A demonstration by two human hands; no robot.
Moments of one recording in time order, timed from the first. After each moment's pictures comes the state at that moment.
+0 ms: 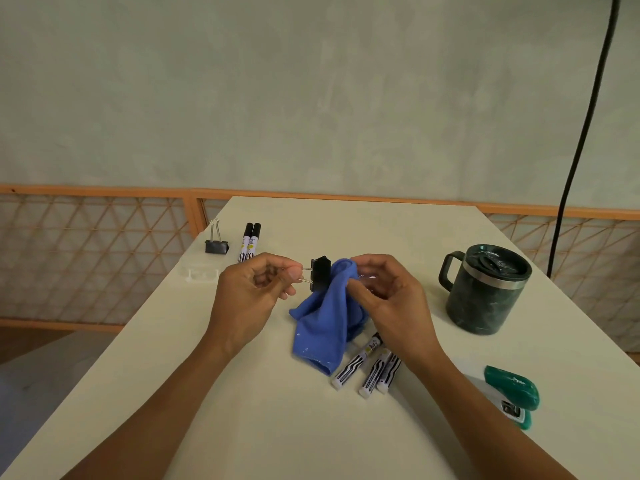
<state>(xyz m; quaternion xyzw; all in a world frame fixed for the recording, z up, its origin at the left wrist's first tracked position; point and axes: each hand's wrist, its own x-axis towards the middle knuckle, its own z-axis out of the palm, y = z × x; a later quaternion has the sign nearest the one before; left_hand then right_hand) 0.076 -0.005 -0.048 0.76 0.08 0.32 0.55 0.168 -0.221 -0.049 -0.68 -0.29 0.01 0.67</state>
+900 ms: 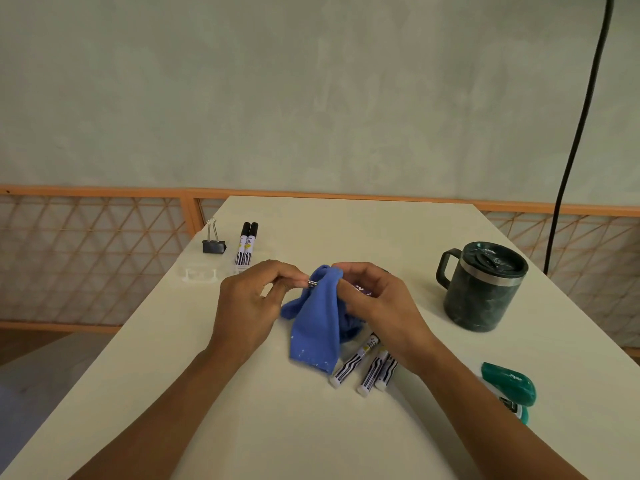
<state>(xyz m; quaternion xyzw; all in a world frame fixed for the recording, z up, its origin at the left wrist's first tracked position) 0.067 -0.018 -0.050 0.83 -0.01 0.43 0.35 0.162 -0.214 -0.041 -0.69 -0.27 0.14 0.66</state>
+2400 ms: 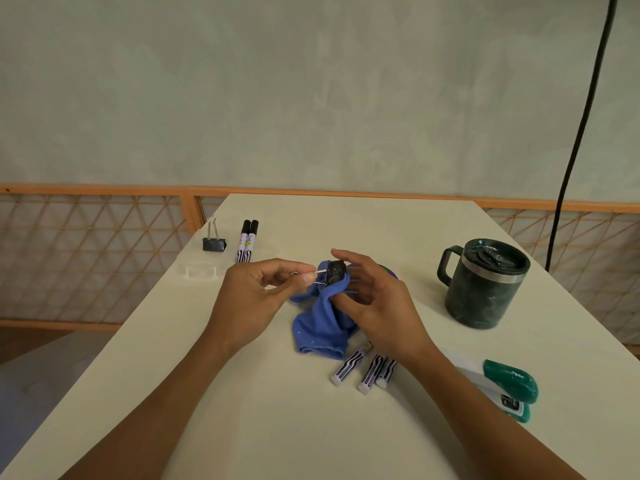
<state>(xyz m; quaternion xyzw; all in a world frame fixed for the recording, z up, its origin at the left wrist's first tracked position) 0.066 -0.015 -0.036 0.80 0.04 0.27 0.53 0.163 -0.216 -0.051 -0.70 -0.34 0.07 0.62</state>
